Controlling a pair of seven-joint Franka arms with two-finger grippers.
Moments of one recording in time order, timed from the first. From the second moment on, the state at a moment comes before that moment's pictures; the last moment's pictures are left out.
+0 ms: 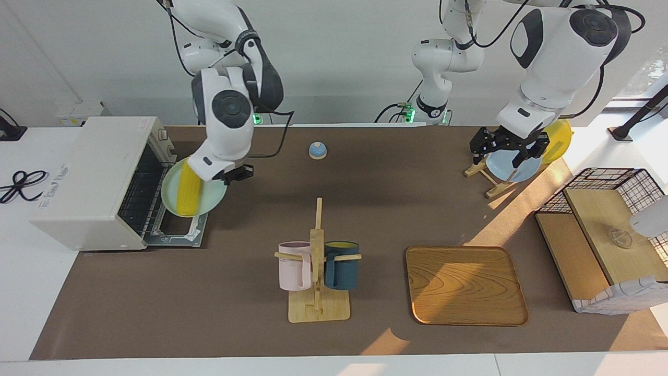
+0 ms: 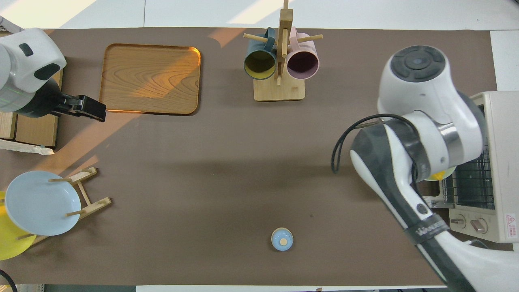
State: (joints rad) left arm -0.18 0.08 0.00 -1.56 0.00 1.62 0.02; right arm 0.21 0.17 -0.02 -1.79 -0.22 1.66 0.17
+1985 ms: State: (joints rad) left arm -0.11 -0.04 -0.09 -1.68 0.00 1.59 -0.07; right arm 0.06 0.10 0.00 -2.22 -0.12 2.20 0.07
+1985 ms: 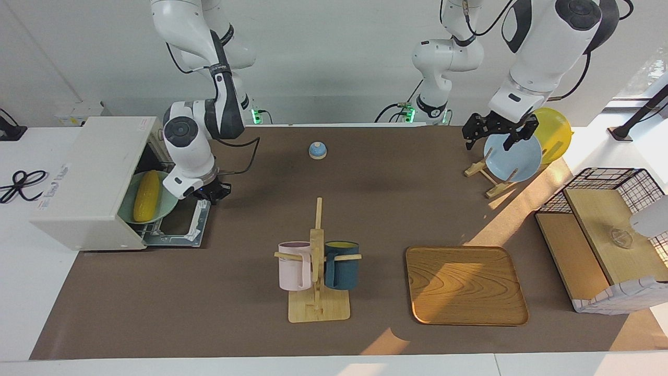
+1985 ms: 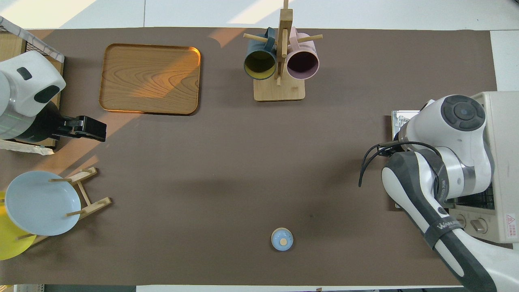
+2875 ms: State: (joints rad) left arm -0.11 -0.03 -0.09 -1.68 0.00 1.59 -0.07; right arm 0.05 0.12 0.01 -2.24 -0.12 2.20 0.07
